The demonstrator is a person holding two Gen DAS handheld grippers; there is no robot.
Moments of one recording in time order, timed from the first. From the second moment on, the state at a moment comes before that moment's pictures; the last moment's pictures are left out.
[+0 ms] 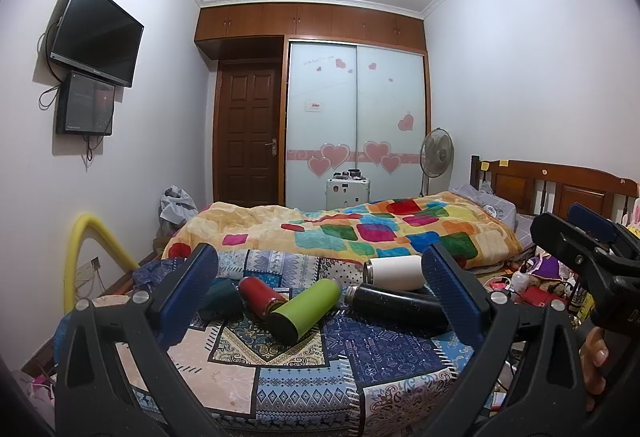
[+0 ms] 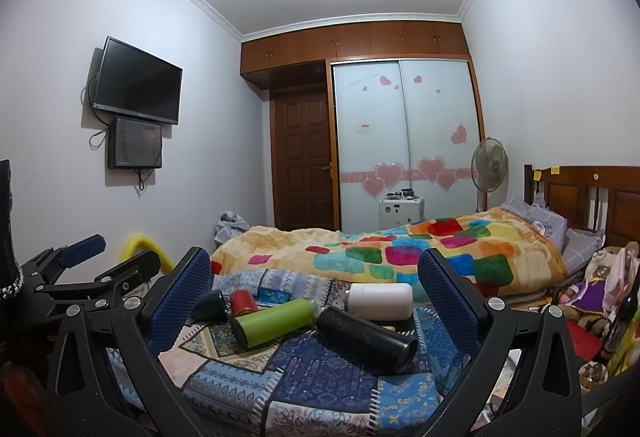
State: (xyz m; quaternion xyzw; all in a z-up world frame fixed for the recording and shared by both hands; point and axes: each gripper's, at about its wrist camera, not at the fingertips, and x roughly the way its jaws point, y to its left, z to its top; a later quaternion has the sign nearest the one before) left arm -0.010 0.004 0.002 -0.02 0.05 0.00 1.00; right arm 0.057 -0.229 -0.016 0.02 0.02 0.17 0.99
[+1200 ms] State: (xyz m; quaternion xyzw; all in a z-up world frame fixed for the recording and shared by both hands) left arm 0.019 0.007 -0.020 0.00 0.06 0.00 1.00; right arm 0.098 -0.227 -0.036 -0.01 0.07 0.18 0.98
